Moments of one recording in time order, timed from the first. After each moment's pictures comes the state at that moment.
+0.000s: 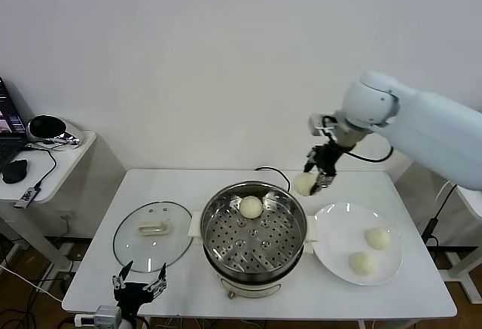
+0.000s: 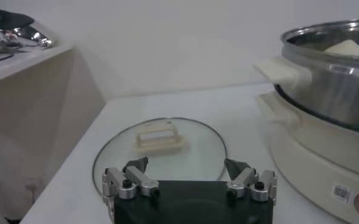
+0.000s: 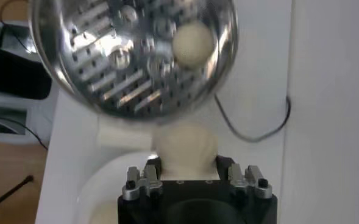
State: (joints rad) left arm 1.70 -1.49 -0.68 -2.14 -0.01 0.33 0.11; right arm 0.60 0.86 -1.09 1.47 0.28 -0.53 -1.33
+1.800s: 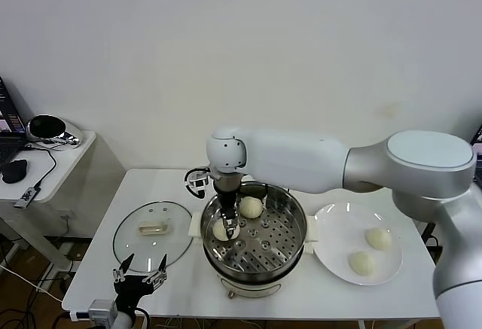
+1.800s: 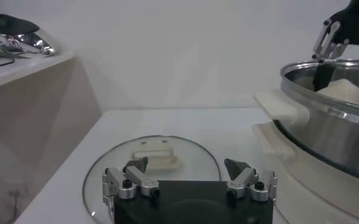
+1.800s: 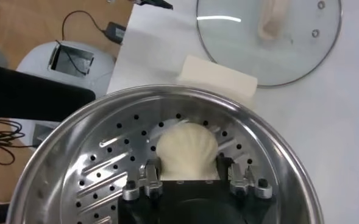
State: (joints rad) left arm 1.67 -1.48 -0.69 -2.14 -0.10 0.33 0.11; right arm 0.47 1.41 -1.28 1.22 0.38 -0.72 -1.20
